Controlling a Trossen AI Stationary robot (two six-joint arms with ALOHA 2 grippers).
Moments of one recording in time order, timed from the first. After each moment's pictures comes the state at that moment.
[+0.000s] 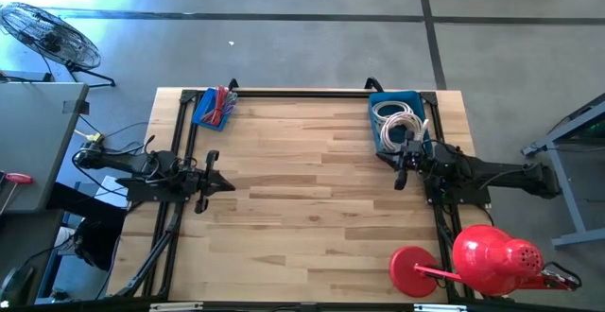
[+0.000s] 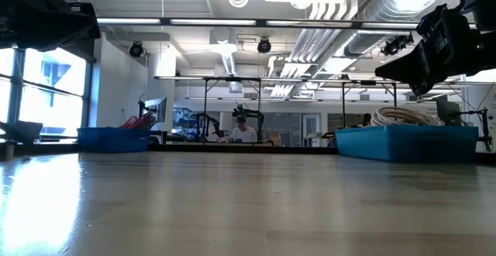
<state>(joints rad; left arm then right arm) -0.24 0.01 0.01 0.01 0.01 0.49 -0.14 0.17 0.01 0.04 0.14 0.16</state>
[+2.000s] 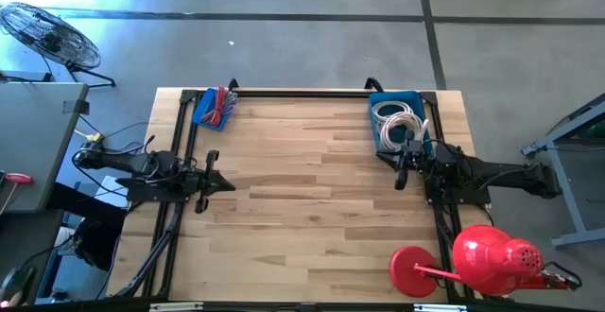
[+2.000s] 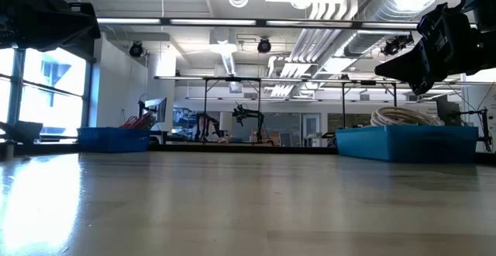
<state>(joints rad) -0.24 0.01 0.01 0.01 0.01 0.49 -0.14 0.17 0.01 0.06 0.14 0.16</state>
